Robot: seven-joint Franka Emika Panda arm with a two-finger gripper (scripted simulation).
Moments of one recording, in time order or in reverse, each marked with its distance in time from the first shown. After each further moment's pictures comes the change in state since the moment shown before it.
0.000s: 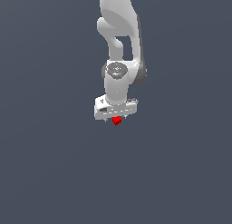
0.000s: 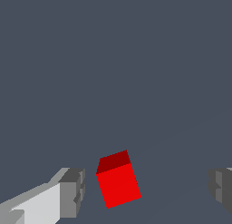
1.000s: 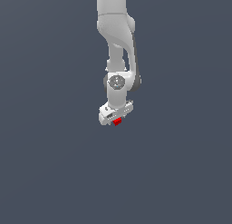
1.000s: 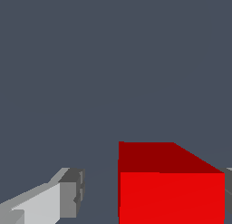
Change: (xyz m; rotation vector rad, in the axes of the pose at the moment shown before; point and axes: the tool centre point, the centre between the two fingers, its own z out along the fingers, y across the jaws) arm -0.041 -0.018 0.083 0.023 0.006 -0.321
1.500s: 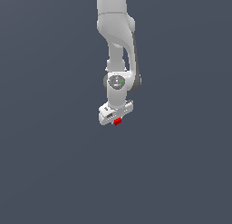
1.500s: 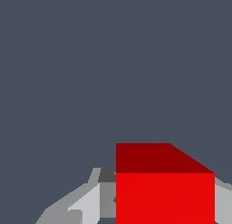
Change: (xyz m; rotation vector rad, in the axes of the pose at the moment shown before) arm 0.001 0.001 -0.003 -0.002 0.000 0.010
